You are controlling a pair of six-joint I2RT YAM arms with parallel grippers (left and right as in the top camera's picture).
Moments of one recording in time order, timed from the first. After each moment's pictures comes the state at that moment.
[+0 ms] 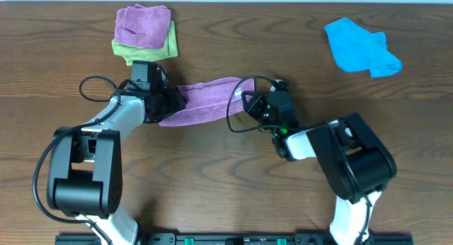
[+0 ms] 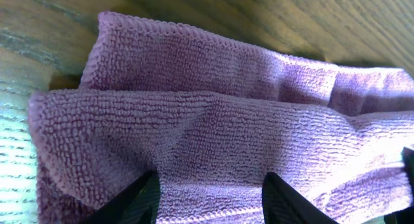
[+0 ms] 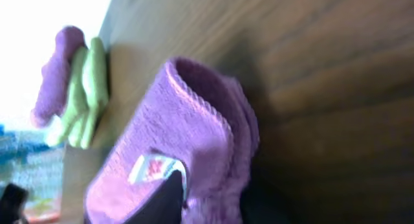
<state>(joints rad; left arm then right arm) -0.09 1.84 1.00 -0.30 0.36 -0.51 0.43 2.05 0.70 0.82 -0.11 1.08</state>
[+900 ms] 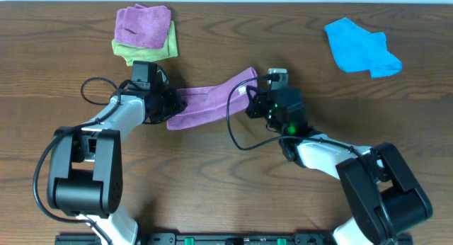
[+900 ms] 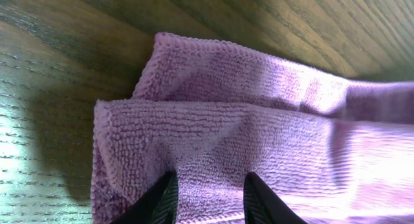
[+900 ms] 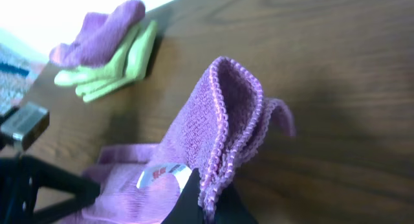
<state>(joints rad) -0.09 1.85 1.01 -0.33 0.40 -0.54 0.45 1.75 0.66 0.65 -0.12 0.55</state>
